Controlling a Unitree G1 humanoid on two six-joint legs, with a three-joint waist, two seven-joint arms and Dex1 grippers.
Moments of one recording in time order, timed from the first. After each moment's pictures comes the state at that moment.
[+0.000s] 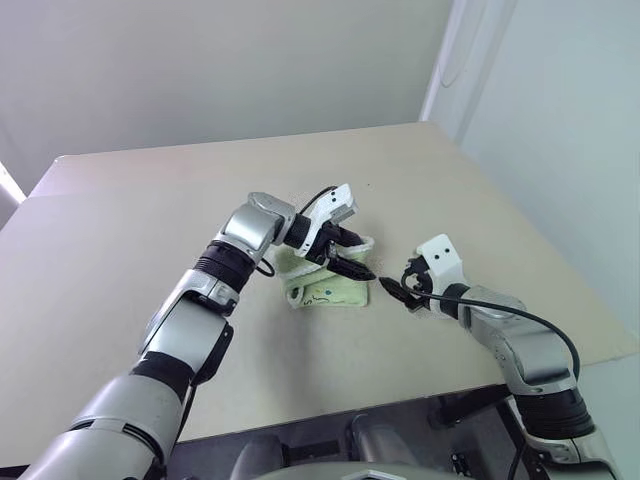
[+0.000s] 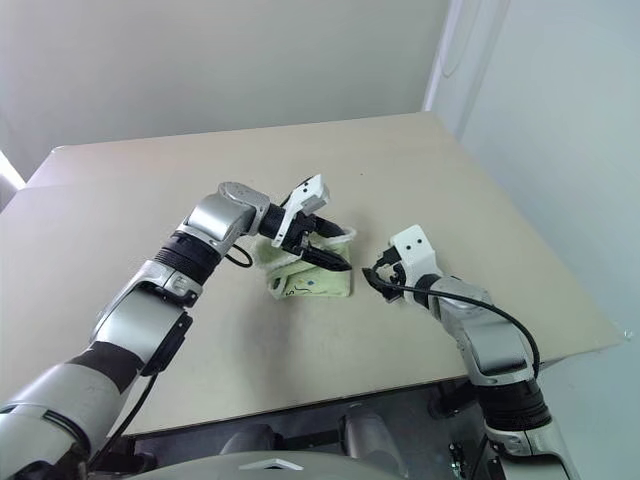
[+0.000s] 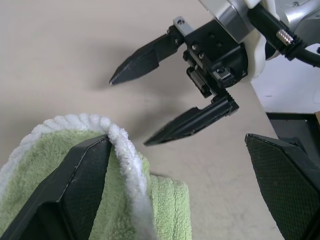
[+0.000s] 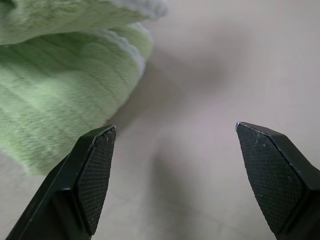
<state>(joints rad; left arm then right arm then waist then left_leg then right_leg) -1.04 0.24 -0.37 0.69 -0.18 0.52 -1.36 -0.21 -0.48 0.06 -0.29 0.24 0.79 0.46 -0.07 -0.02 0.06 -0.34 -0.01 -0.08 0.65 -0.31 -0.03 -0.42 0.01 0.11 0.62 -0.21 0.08</state>
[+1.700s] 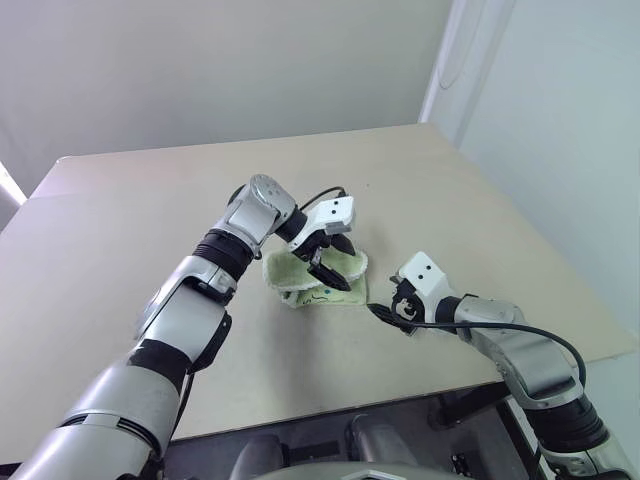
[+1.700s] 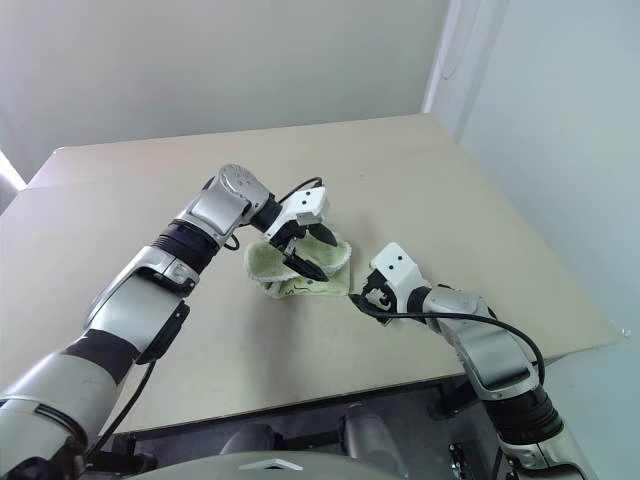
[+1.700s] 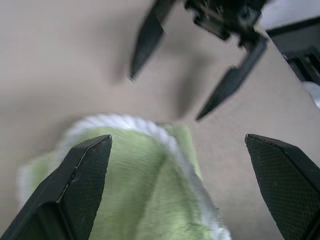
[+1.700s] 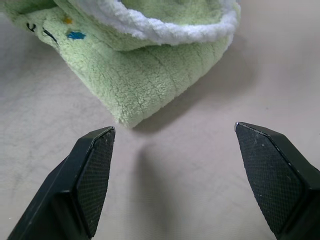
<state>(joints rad) -1.14 0.26 -0.41 0.84 0.01 0.22 -1.51 -0.17 -0.56 0.16 -0.37 0.21 0.80 0.59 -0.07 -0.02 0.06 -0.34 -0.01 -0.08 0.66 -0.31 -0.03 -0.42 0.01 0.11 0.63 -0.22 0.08</state>
